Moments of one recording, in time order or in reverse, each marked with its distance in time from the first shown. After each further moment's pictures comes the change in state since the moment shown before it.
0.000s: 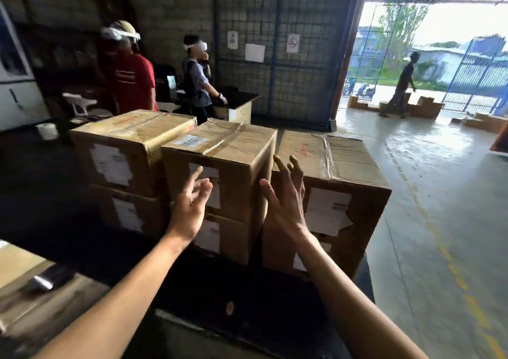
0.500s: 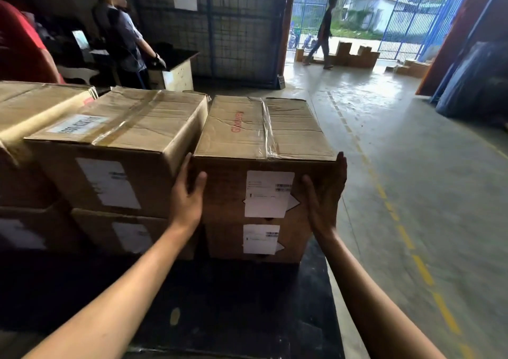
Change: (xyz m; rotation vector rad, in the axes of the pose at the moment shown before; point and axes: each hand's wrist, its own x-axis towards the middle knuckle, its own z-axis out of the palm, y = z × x) left_hand 0.048 -0.066 0.185 -0.045 -0.039 0.004; right_hand -0.021 0.187 -0.134 -0.001 0.438 0.285
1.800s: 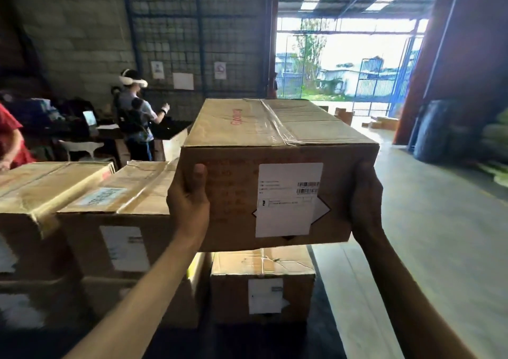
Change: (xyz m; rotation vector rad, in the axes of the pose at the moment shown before) left_hand 0.015 0.172 -0.007 -0.216 0.184 0.247; right_hand 0.062 -0.157 -0.073 0.251 0.100 0.008
